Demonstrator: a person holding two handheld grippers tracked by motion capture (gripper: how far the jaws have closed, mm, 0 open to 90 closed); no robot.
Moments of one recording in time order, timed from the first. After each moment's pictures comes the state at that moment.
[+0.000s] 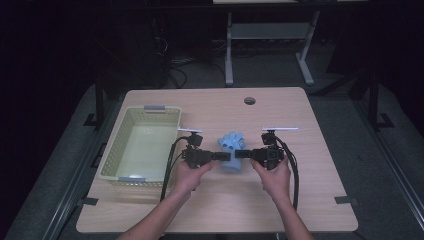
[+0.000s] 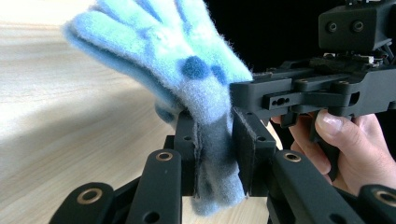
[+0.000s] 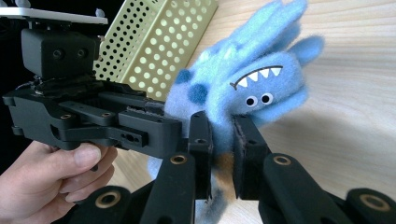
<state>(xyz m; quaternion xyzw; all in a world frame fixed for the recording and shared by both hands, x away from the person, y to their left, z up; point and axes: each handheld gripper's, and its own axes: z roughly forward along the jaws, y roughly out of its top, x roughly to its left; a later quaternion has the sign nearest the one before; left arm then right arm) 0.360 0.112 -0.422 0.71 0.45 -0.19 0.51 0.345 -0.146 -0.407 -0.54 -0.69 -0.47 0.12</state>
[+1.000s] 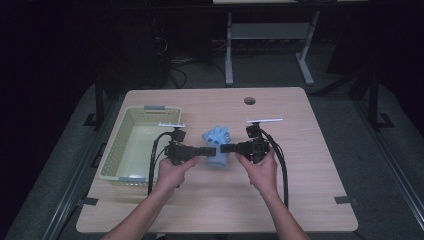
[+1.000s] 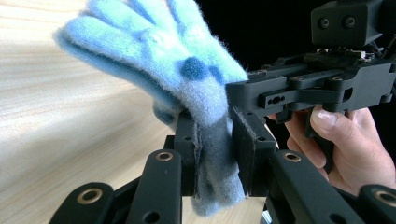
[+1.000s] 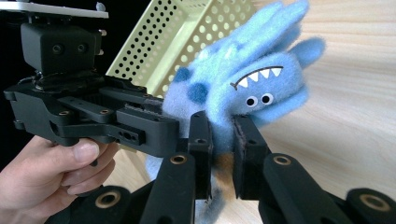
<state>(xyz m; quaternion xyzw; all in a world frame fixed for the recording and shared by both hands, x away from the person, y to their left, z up) 0.357 0.154 -0.395 0.70 0.45 -0.17 0.52 0.354 -0.106 -0.382 -0.51 -0.71 -0.47 0.12</state>
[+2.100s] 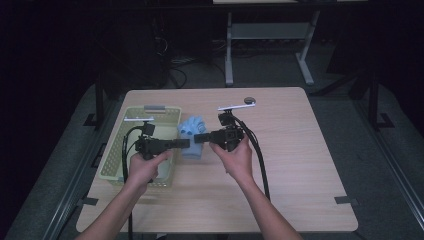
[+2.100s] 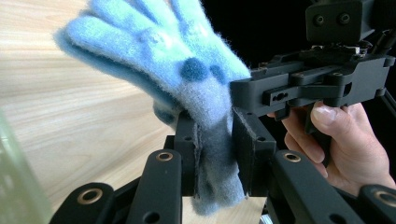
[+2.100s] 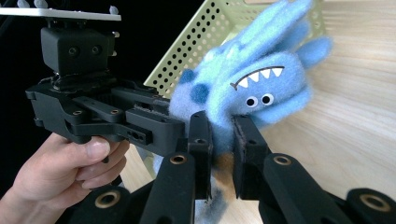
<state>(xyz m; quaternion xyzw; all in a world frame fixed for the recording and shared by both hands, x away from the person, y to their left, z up) 0.355 0.227 -0.369 0.69 0.45 -0.14 0.55 0.373 -0.039 -0.350 -0.46 -0.73 -0.49 0.14</state>
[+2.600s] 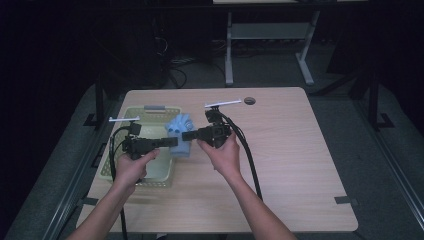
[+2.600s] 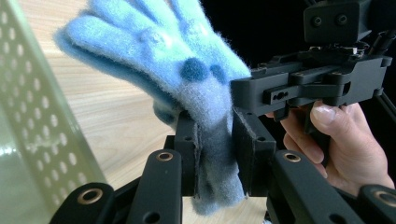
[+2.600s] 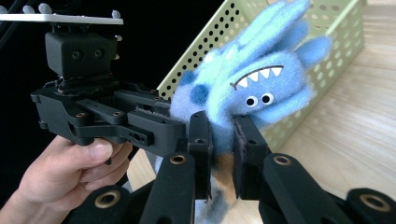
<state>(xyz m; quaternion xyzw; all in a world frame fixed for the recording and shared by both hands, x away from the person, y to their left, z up) 0.352 0.258 -0.365 0.68 0.47 -0.13 0.55 0.382 -0.008 -0.346 -0.44 -0.74 -0.49 0.15</state>
